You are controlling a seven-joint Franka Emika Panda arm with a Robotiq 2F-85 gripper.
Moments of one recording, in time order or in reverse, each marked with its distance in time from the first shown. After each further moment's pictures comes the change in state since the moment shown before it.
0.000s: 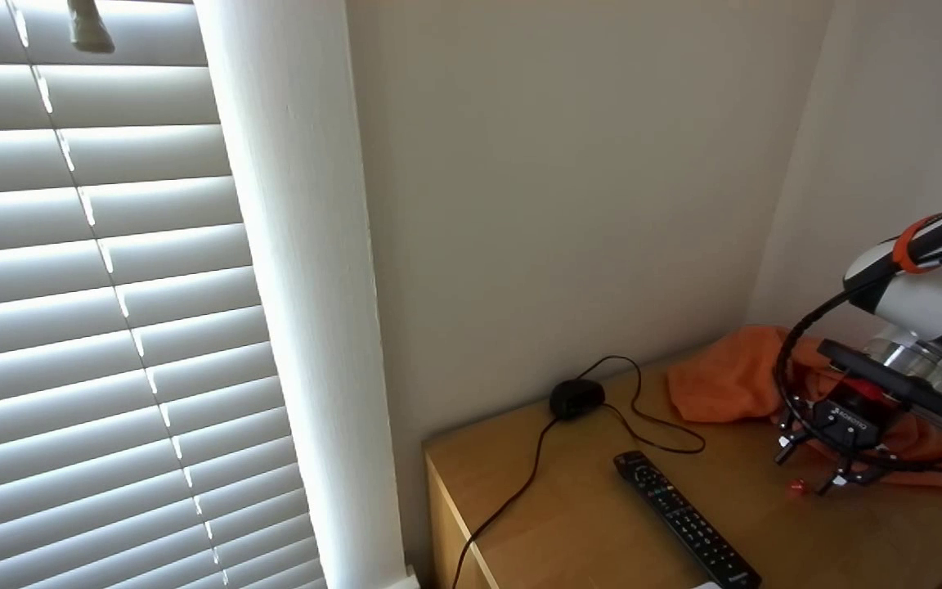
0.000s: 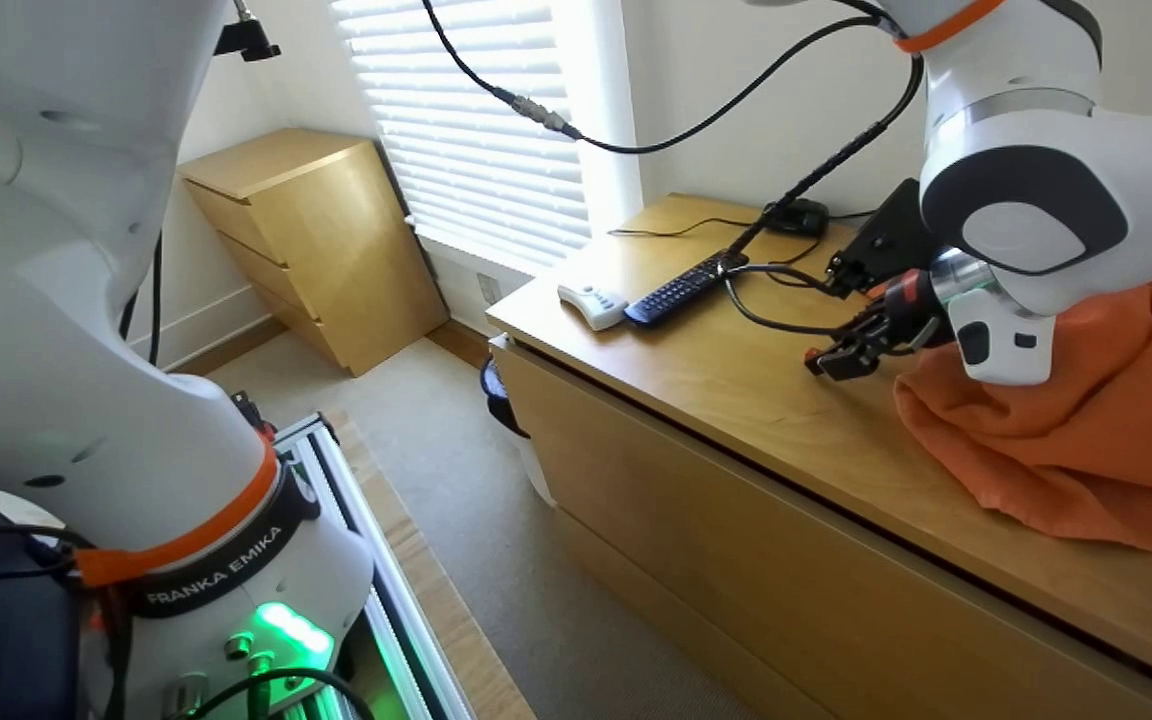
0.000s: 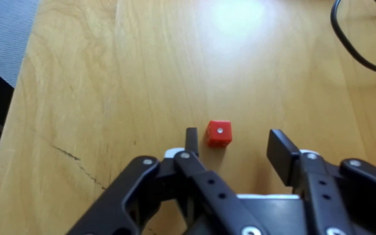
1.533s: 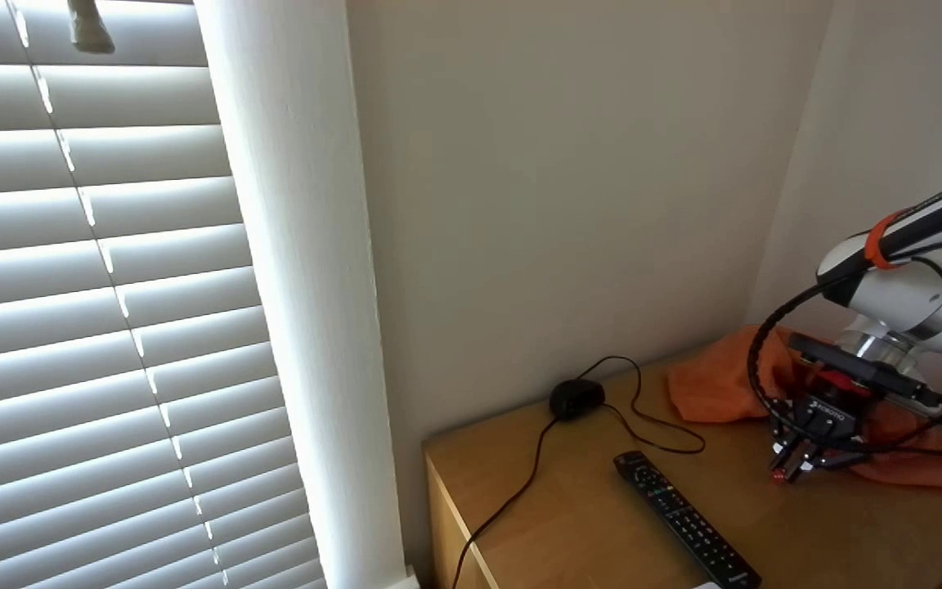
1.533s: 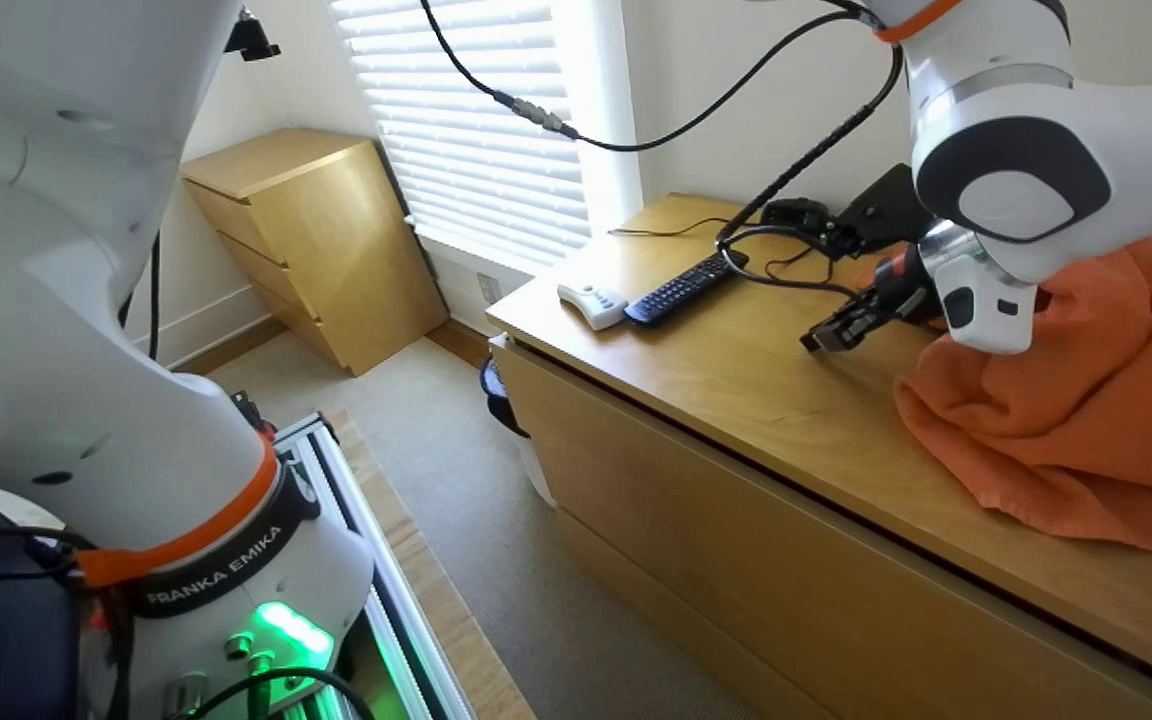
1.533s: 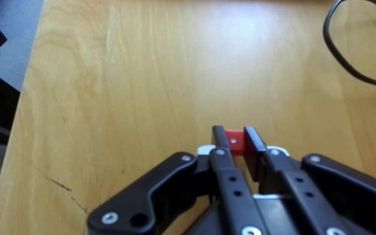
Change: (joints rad) arm 0.056 0.013 -0.015 0.050 -0.042 -0.037 0.141
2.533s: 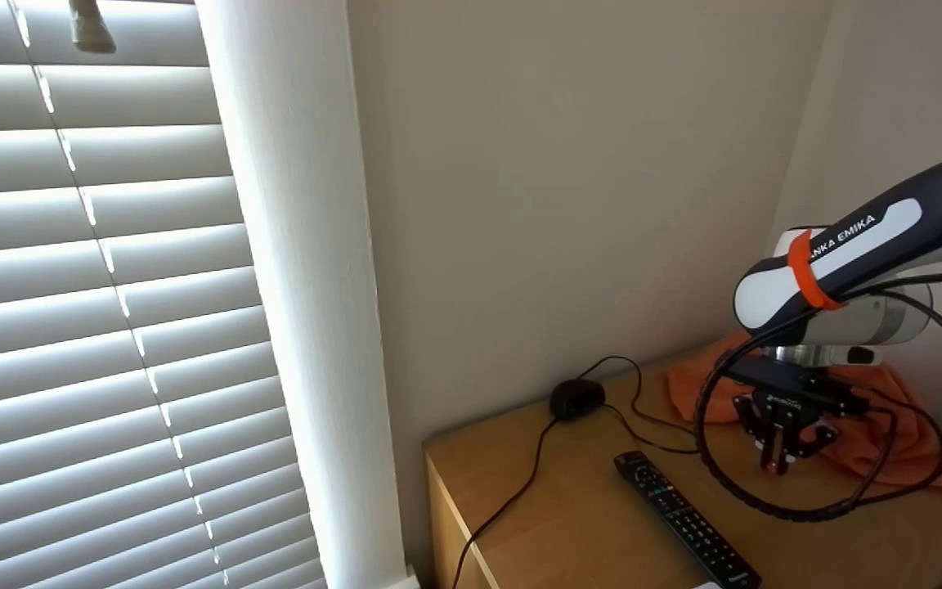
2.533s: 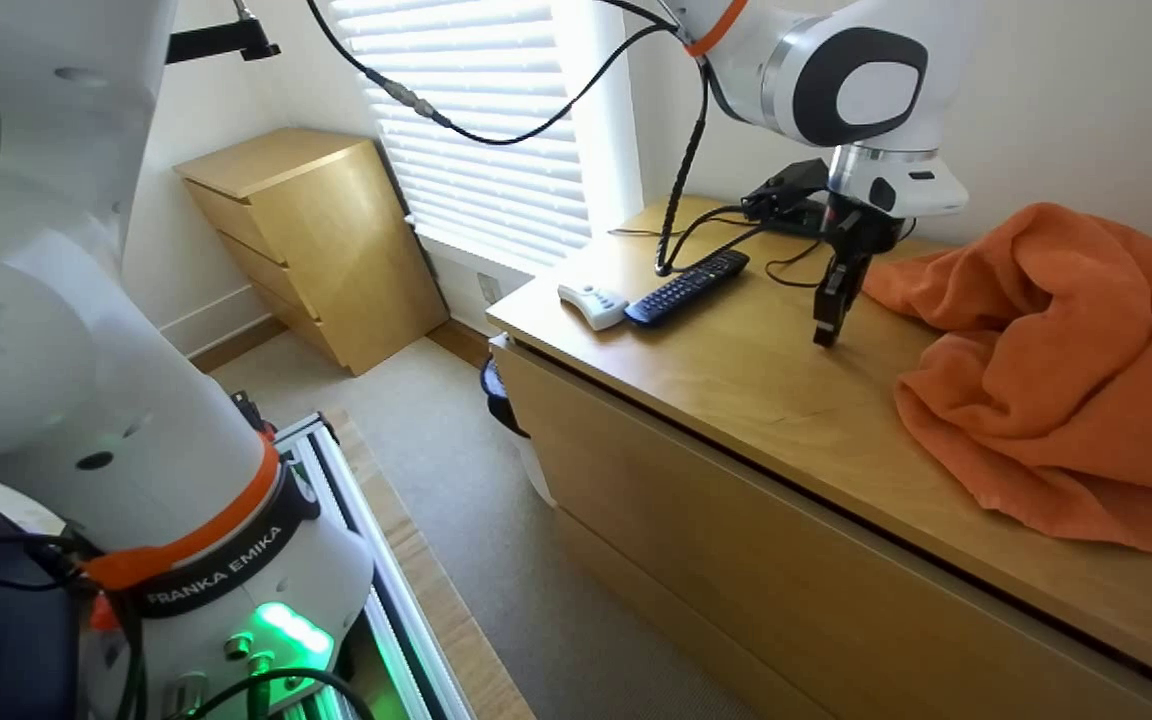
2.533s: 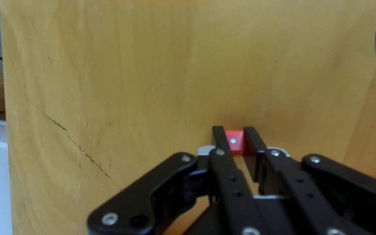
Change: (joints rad) arm 0.271 -0.144 -0.032 -0.191 -0.544 0.444 0.343
